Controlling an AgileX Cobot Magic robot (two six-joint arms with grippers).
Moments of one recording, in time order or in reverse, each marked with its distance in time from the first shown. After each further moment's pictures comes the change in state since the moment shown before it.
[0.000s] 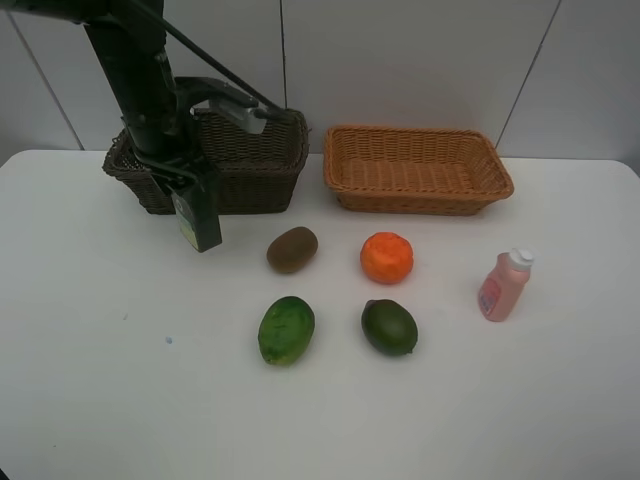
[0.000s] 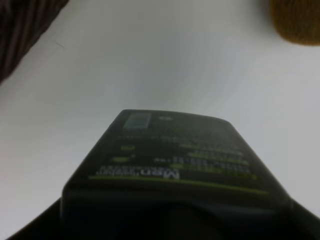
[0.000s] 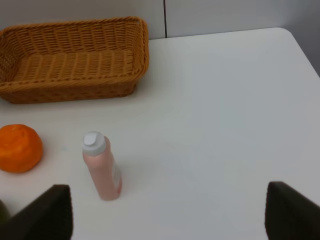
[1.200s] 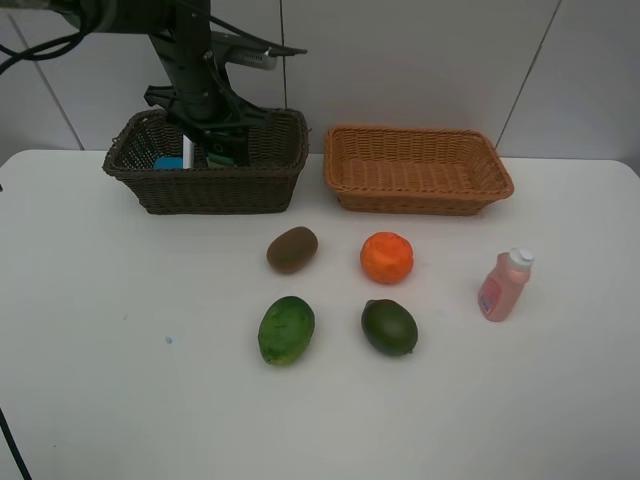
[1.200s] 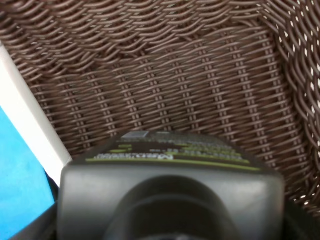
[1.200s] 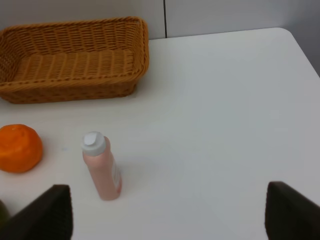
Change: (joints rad) left arm 0.000 0.248 -0.309 0.213 -0.263 -0.622; right arm 0.000 0.000 0.000 0.000 0.000 0.000
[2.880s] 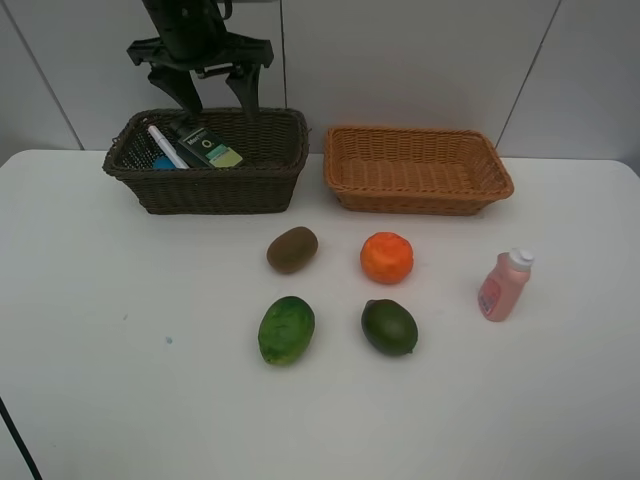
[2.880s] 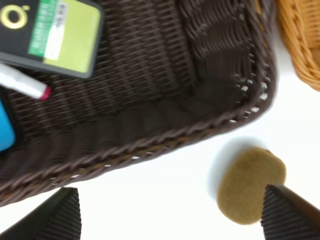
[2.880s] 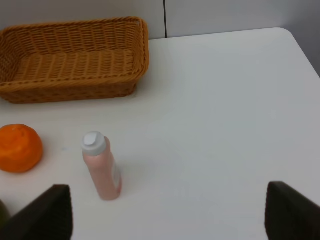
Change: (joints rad) left arm -0.001 -0.090 -0.205 -0.284 0.430 0.159; right arm 0.000 0.000 0.000 0.000 0.000 0.000
